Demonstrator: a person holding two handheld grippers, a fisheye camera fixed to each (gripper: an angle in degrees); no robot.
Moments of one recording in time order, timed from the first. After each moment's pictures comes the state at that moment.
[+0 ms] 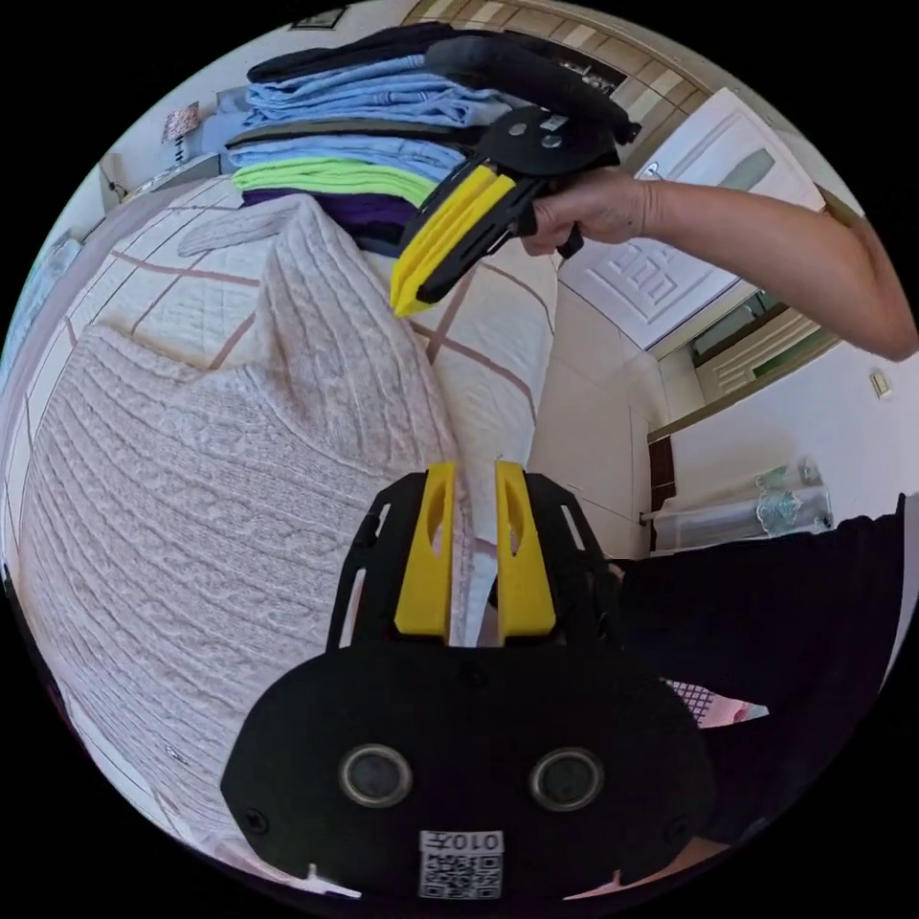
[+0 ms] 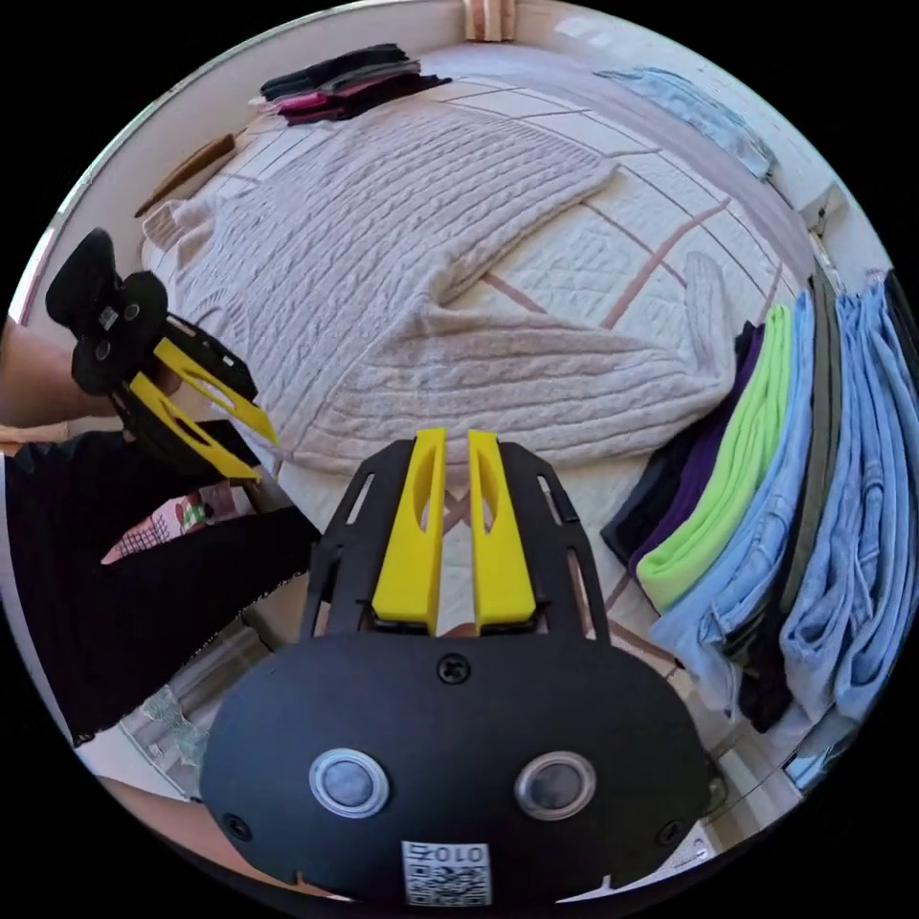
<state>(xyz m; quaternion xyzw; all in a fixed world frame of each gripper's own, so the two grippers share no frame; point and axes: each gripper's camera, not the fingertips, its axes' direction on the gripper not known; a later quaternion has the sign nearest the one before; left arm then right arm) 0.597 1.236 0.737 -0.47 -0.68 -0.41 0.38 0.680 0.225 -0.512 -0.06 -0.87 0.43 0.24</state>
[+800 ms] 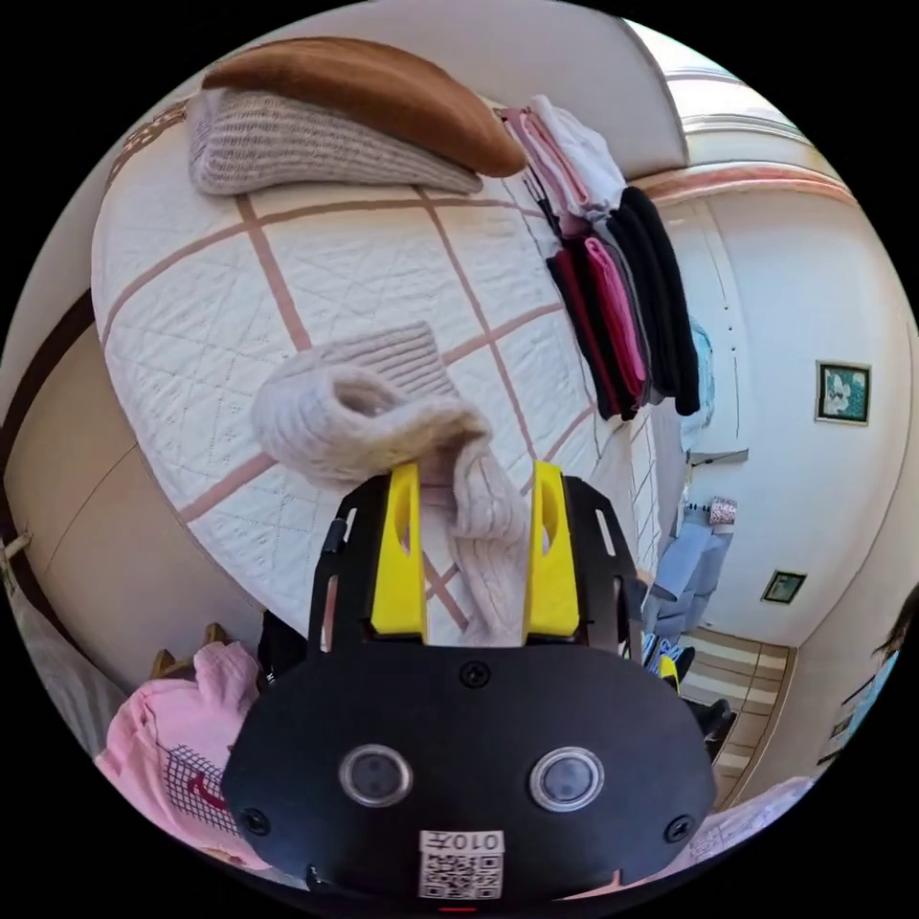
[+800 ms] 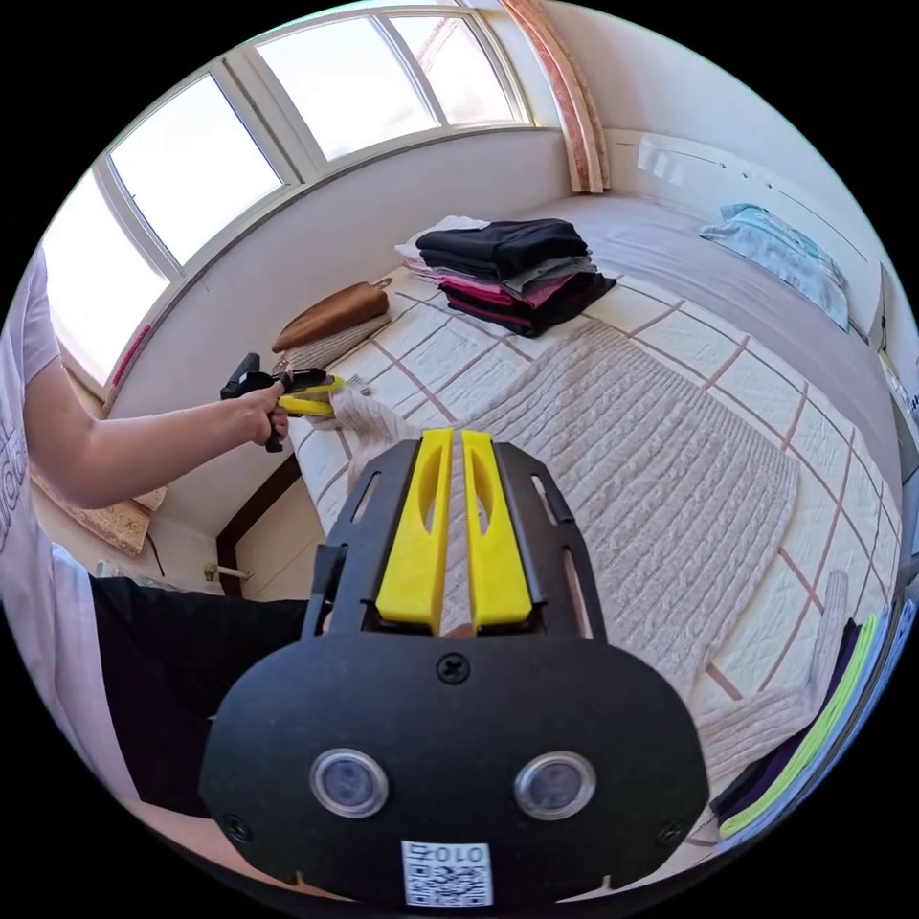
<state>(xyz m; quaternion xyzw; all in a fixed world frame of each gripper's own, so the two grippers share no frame) 1.156 1.079 0.811 0.39 -0.88 -0.27 0.00 0.846 0.144 -0.421 0.11 -0.77 0.61 0.15</state>
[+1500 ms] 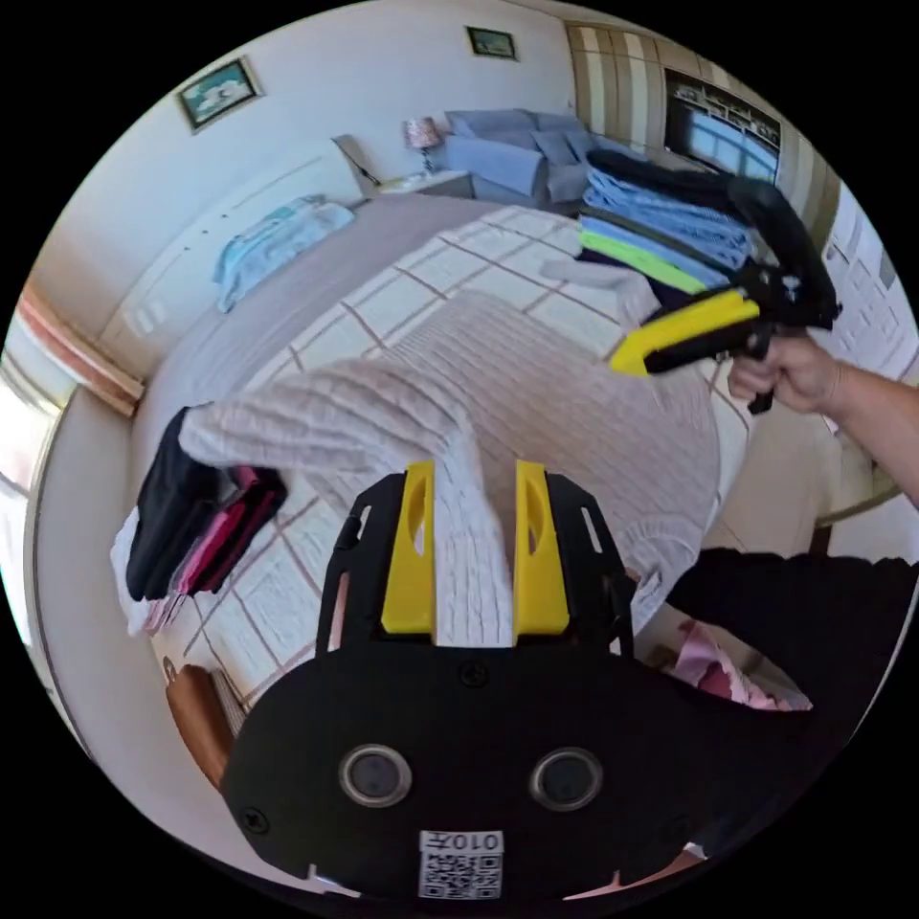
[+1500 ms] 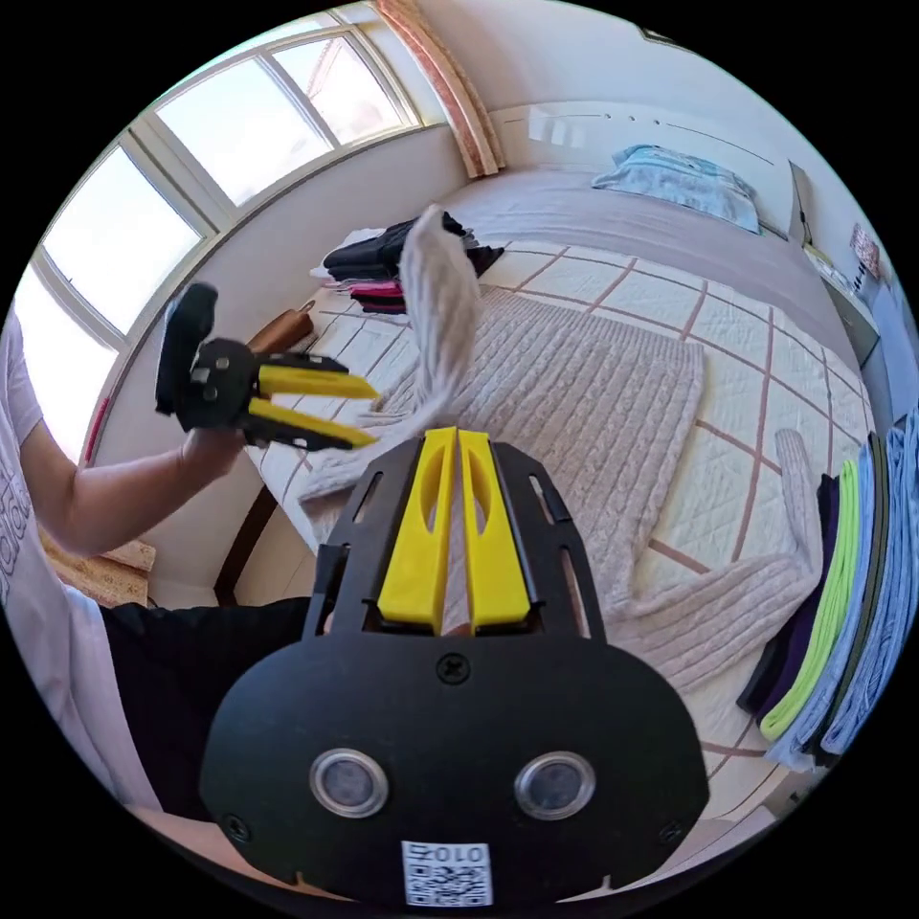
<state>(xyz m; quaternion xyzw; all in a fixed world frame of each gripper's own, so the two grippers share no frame) 0.714 0.998 0.765 -0.48 -0.82 -0.30 0.11 0.778 0.210 -0.407 0.00 -0.77 0.63 0.11</state>
